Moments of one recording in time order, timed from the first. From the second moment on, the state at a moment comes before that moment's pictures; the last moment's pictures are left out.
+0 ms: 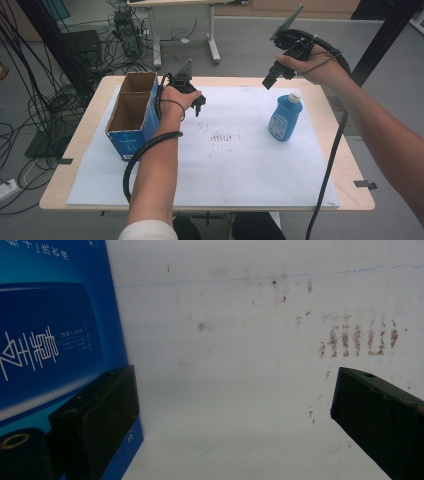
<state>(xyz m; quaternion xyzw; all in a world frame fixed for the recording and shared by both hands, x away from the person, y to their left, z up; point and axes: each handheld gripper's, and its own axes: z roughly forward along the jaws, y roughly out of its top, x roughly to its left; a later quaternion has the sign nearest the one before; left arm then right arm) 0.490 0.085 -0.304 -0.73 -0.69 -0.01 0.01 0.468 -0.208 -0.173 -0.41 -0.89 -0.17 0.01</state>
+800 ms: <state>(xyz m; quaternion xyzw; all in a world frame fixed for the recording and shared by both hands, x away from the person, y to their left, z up) 0.488 0.081 -0.302 -0.73 -0.69 -0.01 0.00 0.445 -0.260 -0.174 -0.44 -0.88 -0.17 -0.01</state>
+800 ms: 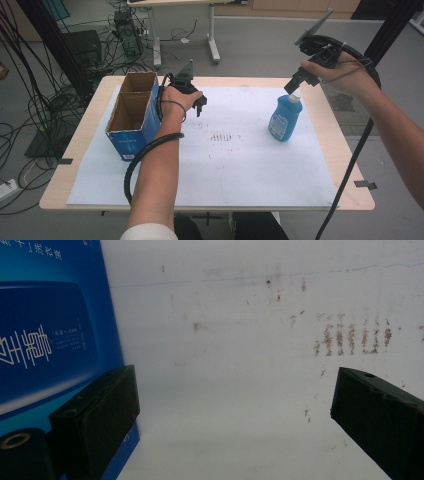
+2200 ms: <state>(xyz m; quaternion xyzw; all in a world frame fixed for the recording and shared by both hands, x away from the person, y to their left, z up) 0.485 0.077 -0.298 -0.73 -0.68 -0.02 0.01 0.431 -0.313 -0.235 -0.46 -0.87 -0.20 -0.01</state>
